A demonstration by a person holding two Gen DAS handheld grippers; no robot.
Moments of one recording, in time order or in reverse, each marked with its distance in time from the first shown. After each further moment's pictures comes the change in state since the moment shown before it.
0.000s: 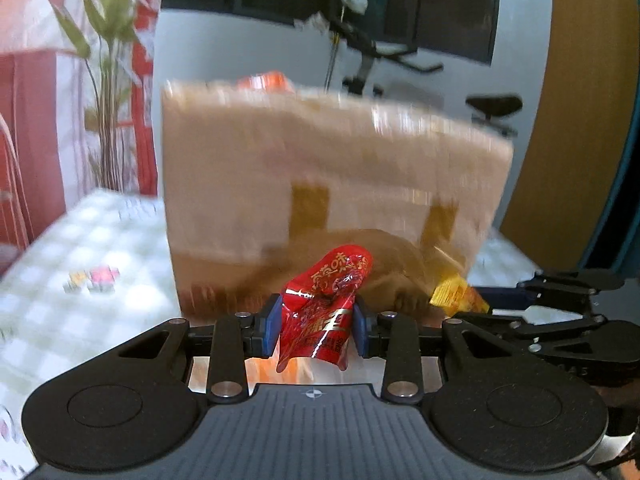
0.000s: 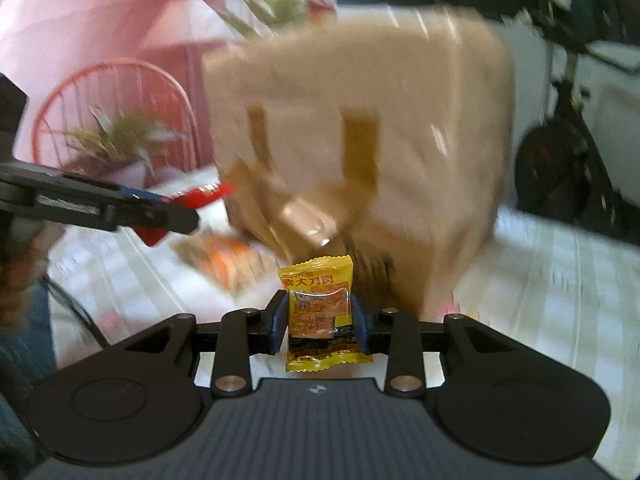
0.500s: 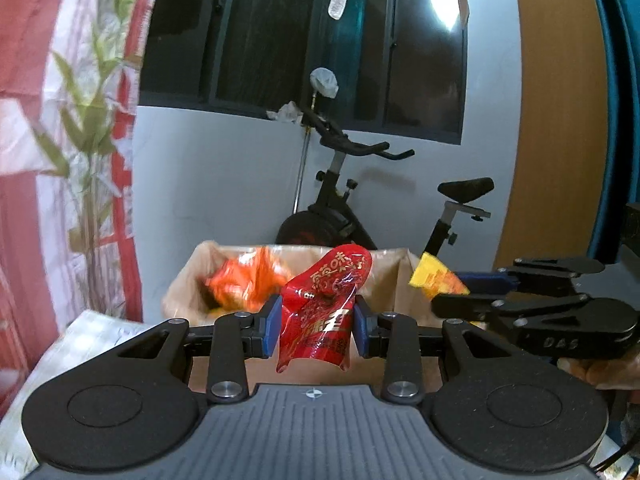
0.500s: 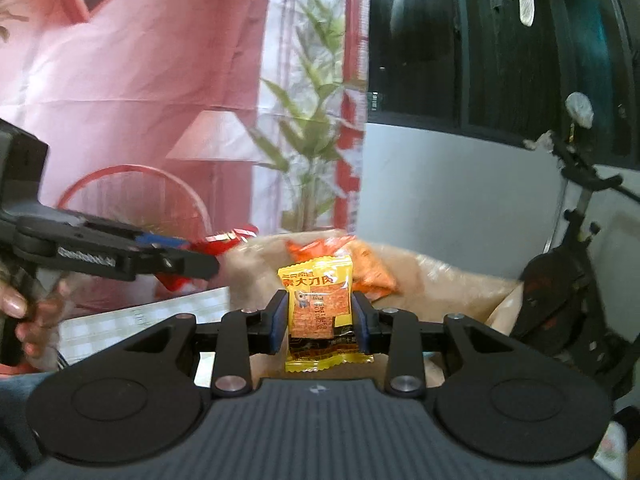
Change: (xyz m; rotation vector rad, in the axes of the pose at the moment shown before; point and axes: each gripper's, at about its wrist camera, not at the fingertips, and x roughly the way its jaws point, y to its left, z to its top) left arm -0.015 -0.001 0.109 0.061 -0.221 -0.067; right arm -0.024 0.001 0.129 -0.107 -0.199 -0.035
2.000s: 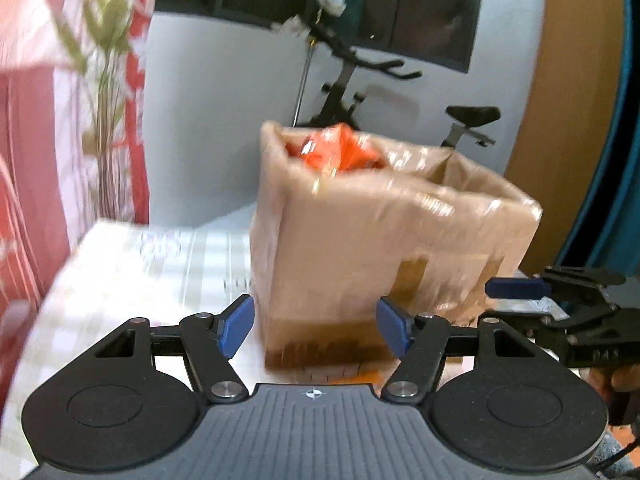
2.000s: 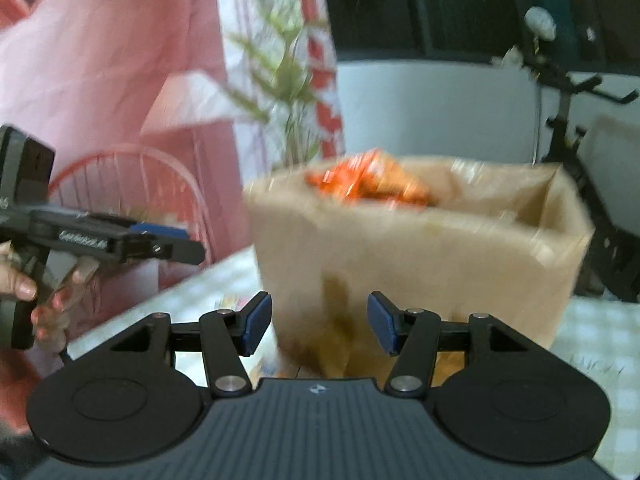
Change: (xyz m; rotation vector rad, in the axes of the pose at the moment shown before) left arm 0.003 0.112 -0.066 -0.056 0.265 -0.074; right arm 0.040 0.071 -0.048 0.219 0.160 -0.015
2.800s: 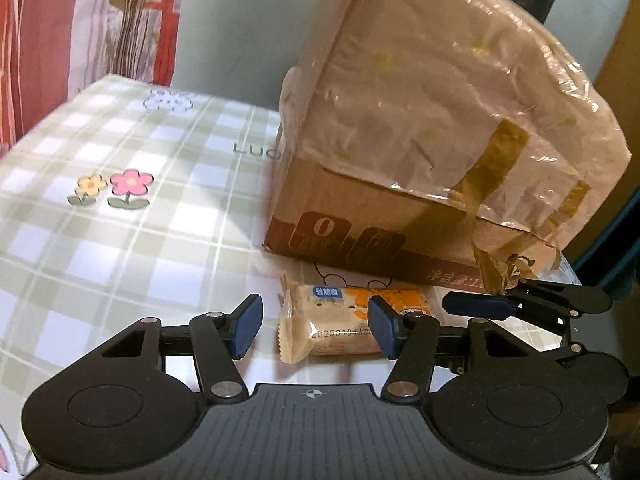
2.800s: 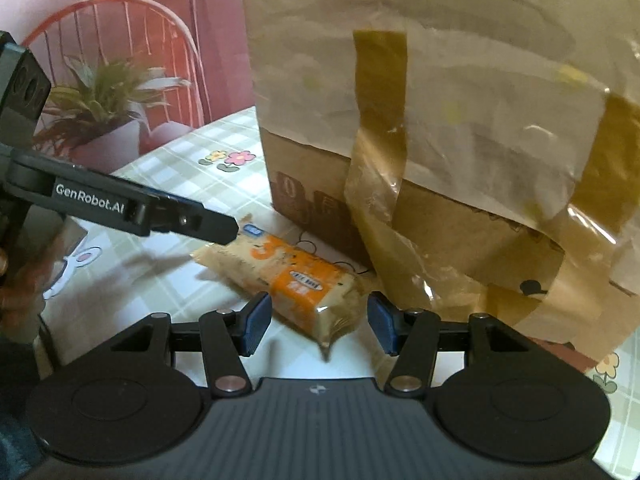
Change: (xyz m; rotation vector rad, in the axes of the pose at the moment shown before) left arm 0.081 0.020 -0.075 -0.224 0.195 0.033; right arm 0.104 -0.002 -0.072 -0.063 0.298 -0.004
